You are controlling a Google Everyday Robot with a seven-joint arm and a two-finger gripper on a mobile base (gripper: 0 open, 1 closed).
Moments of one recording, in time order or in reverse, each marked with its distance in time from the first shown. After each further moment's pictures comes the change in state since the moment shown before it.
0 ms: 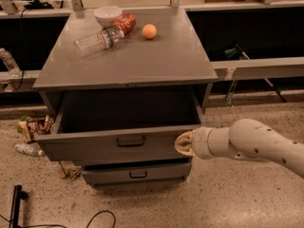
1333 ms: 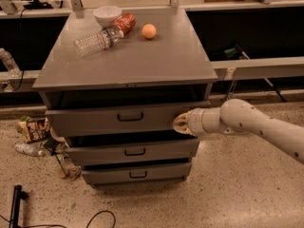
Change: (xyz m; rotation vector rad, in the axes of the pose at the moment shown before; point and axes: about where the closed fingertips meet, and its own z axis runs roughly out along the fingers) arm 0.045 -0.080 0.056 0.052 -0.015 -0.145
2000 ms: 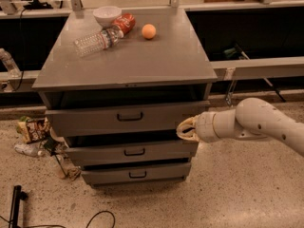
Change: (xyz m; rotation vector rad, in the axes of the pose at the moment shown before) arm -0.040 0.025 -0.052 -0.075 -0.075 0.133
